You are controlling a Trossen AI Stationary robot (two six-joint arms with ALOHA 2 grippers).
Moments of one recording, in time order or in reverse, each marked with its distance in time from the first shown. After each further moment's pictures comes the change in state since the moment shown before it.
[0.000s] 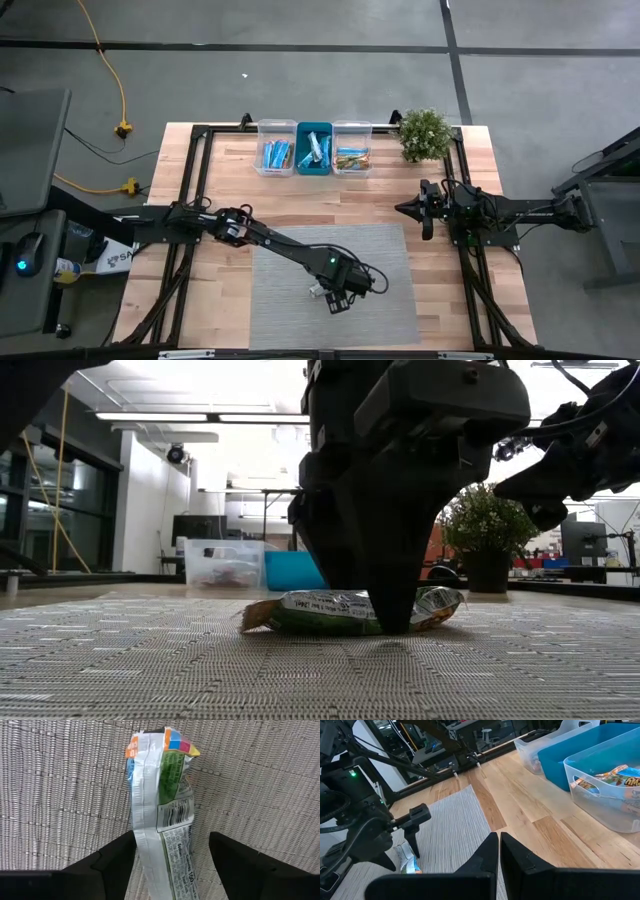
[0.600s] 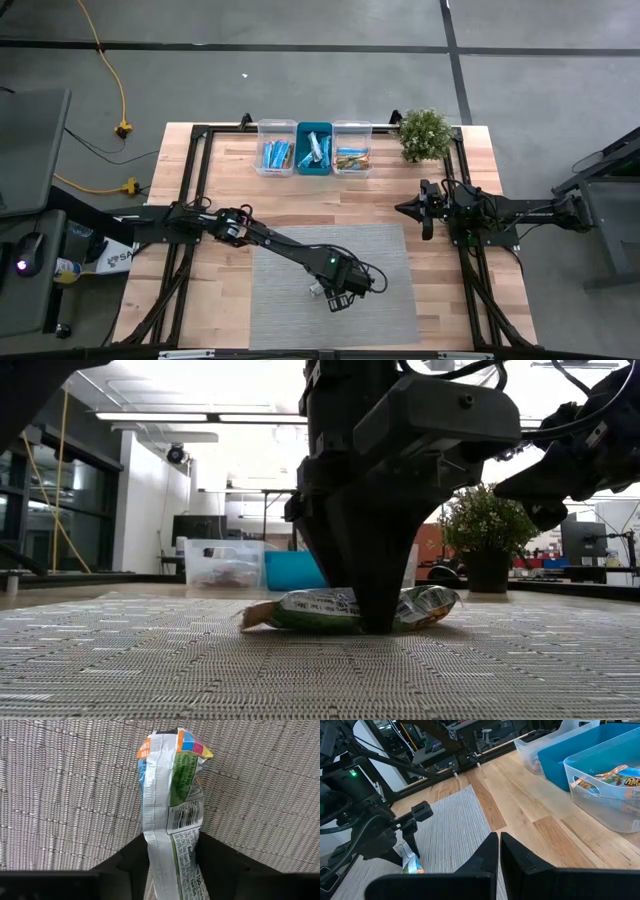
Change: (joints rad) left arm 0.005 0.003 -0.003 -0.012 -0.054 -0.020; right arm 0.000 0.000 0.000 0.000 0.000 0.000
